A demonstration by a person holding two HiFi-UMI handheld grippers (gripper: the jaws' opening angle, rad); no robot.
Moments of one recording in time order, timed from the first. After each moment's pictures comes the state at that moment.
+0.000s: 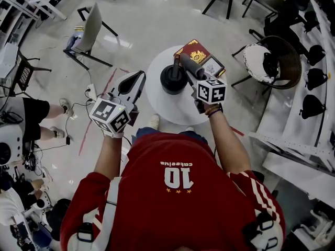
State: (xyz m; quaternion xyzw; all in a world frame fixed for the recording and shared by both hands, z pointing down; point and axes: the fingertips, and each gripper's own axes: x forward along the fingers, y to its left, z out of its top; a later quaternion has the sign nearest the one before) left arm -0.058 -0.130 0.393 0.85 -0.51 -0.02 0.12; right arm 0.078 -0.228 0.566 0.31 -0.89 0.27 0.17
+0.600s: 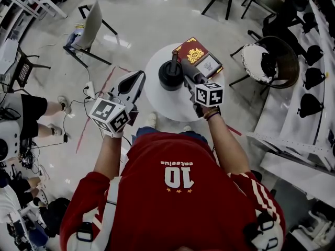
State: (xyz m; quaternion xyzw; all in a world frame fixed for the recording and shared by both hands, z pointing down) left arm -0.047 -0.104 0.393 0.85 -0.51 -0.02 0.11; right arm 0.090 -0.188 0.583 0.30 -0.89 0.29 0.19
